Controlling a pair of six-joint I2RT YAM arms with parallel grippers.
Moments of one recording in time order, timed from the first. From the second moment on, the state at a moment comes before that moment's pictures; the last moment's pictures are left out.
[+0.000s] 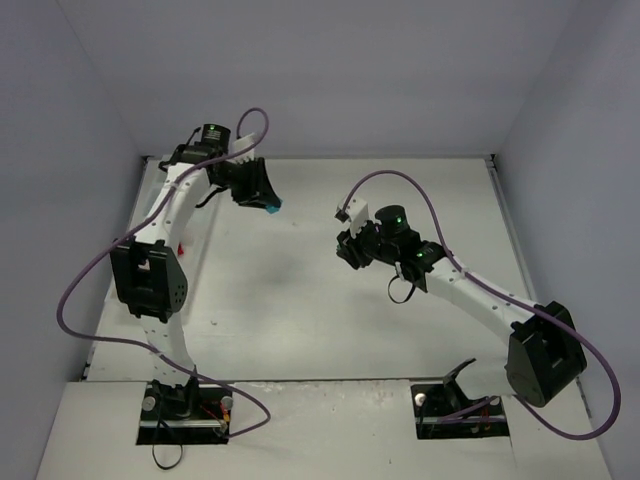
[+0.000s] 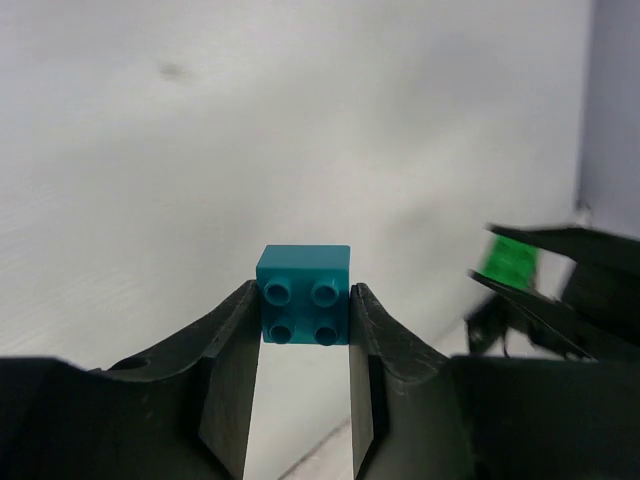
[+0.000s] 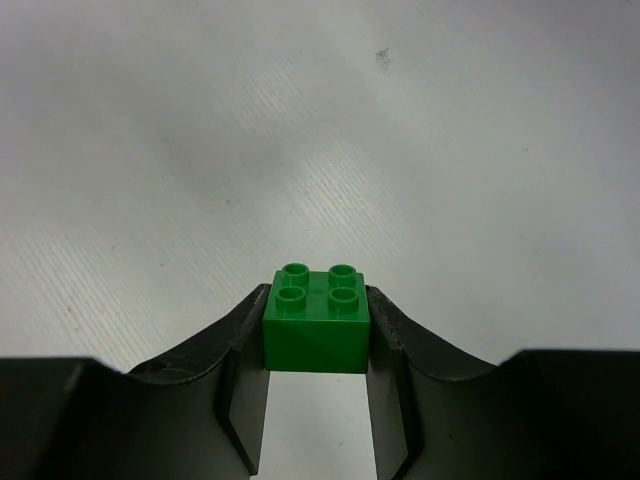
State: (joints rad) left arm -0.20 1.92 1.89 -0.97 0.73 -0.23; right arm 0.58 1.35 0.88 -0.08 -0.27 -0.21
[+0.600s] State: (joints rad) left arm 0.07 2.09 2.04 -0.88 -0.15 -0.13; right arm 0.57 1.35 0.88 -0.08 -0.29 -0.20
